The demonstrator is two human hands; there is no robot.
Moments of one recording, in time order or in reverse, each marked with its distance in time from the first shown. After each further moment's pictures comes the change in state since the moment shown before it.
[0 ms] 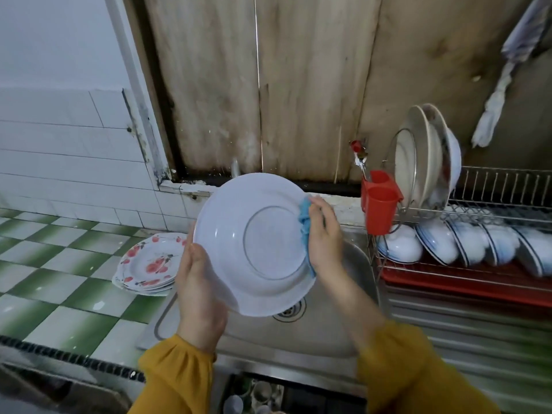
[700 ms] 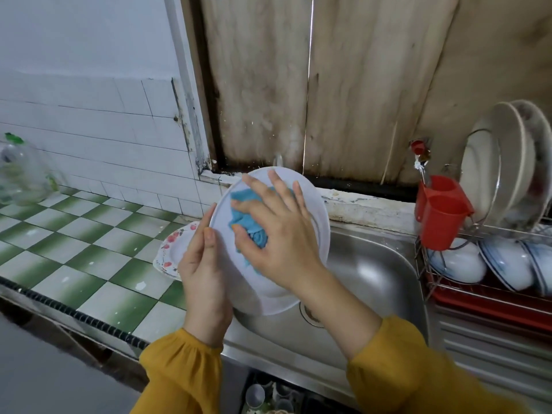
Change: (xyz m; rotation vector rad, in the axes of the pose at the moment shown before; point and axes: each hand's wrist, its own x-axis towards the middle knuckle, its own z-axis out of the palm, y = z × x) left_hand 0.025 0.033 -0.015 0.003 0.036 0.210; right_hand -0.035 -0.060 0.089 -0.440 -0.379 -0.798
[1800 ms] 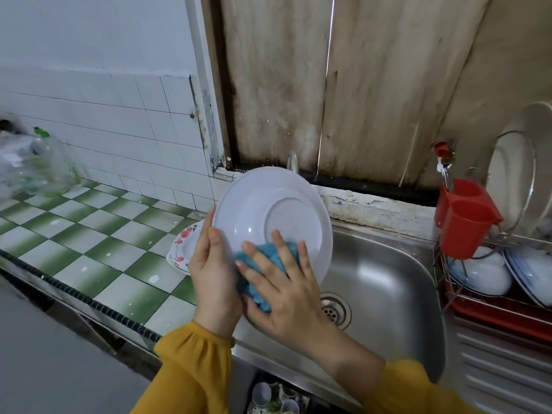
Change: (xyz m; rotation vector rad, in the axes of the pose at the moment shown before) left_hand 0.010 -0.014 -0.007 0.039 0.135 -0.072; right_hand -0.083 0.016 0.038 -0.205 0.000 -0.265
